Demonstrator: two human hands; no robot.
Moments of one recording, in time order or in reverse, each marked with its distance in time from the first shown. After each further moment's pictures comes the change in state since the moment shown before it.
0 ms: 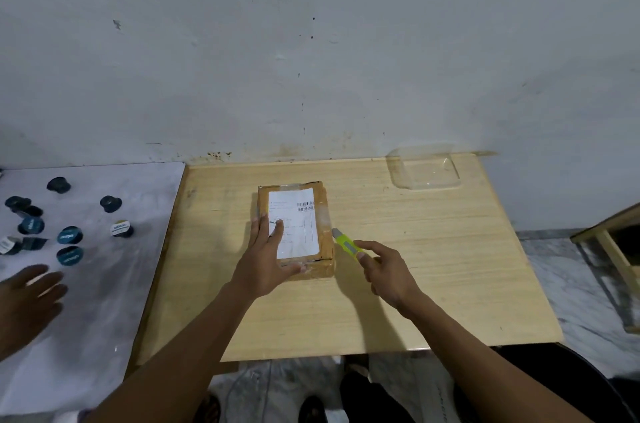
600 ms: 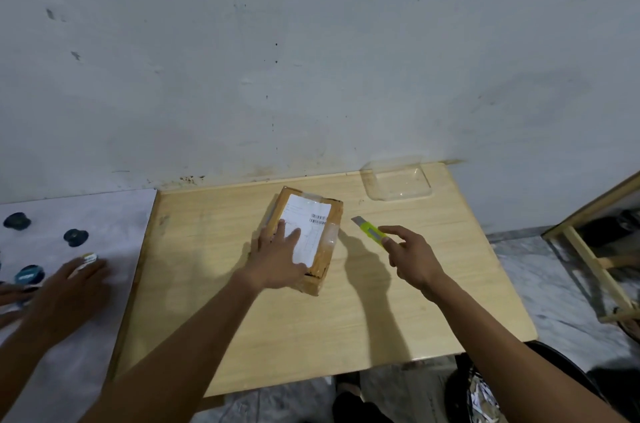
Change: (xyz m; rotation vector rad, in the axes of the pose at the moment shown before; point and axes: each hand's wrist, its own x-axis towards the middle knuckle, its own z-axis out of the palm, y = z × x) left_hand 0.052 0.065 -0.008 0.281 -0.351 0.036; right_hand 0.013 -0.018 -0.083 -0.112 0.184 0.003
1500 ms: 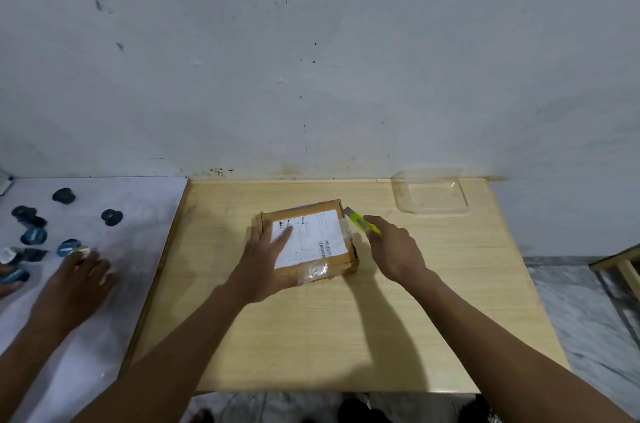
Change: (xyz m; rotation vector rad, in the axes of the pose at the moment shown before) left_hand -0.010 -0.066 0.020 -0.101 0.205 0.059; right_hand 0.041 -0.053 0.049 -0.455 -0.135 -0.147
